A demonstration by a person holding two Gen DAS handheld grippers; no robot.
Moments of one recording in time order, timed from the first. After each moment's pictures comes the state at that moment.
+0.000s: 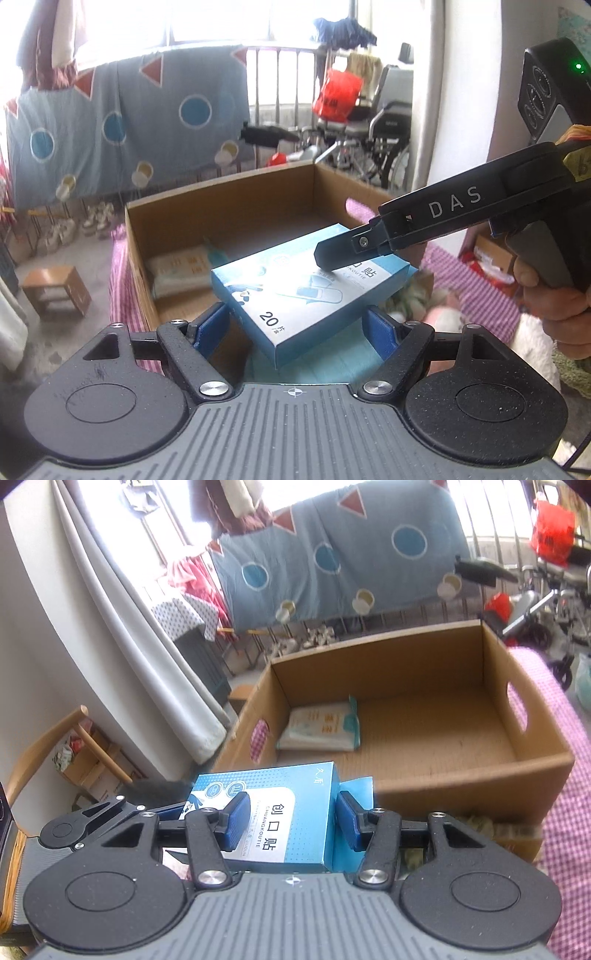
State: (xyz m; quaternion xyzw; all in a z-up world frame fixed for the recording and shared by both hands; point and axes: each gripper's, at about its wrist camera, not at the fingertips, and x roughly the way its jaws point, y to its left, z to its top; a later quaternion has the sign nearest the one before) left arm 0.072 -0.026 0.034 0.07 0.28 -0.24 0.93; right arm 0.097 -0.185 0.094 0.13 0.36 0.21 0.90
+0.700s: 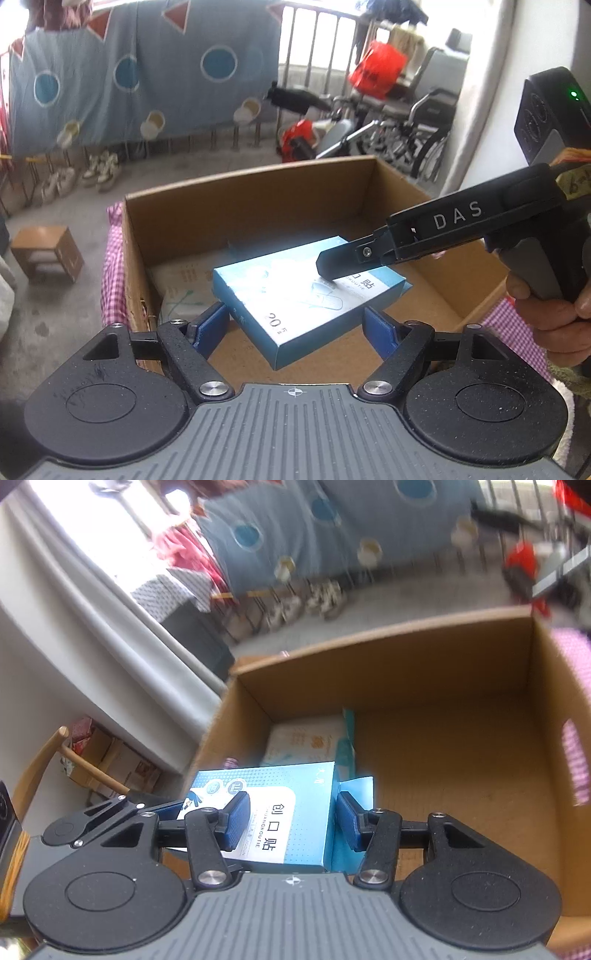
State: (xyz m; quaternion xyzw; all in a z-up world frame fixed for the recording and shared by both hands) left arm 0.209 -0.020 0.026 0.02 0.36 -0.21 0.91; right arm 0.275 -0.186 0.057 0.17 0.47 0.25 0.83
